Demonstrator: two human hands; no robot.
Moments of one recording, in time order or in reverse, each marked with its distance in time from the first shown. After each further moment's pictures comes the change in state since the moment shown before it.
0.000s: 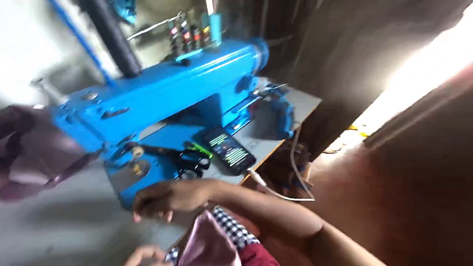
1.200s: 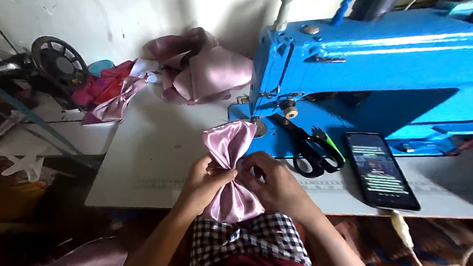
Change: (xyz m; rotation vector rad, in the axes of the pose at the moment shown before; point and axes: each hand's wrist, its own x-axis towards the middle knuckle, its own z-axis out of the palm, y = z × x) left_hand 0.021 -0.057 -0.002 -0.660 0.674 -0.331; right_hand 0.020 0.055 0.040 -0.537 0.332 -0.158
